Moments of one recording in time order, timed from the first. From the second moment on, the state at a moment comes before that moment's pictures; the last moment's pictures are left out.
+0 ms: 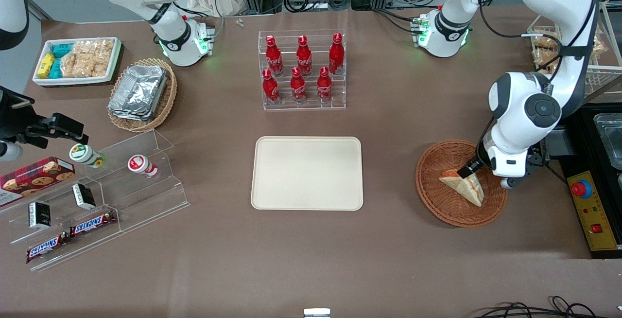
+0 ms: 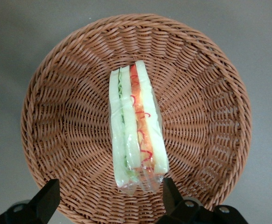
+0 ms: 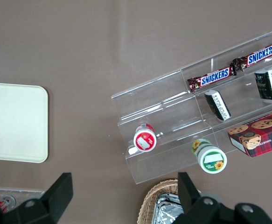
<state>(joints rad) 0.00 0.22 -0.08 -2.16 0.08 2.44 -0.81</state>
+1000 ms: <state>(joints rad) 0.02 0.25 -0.08 -2.17 0.08 2.52 -0.81</state>
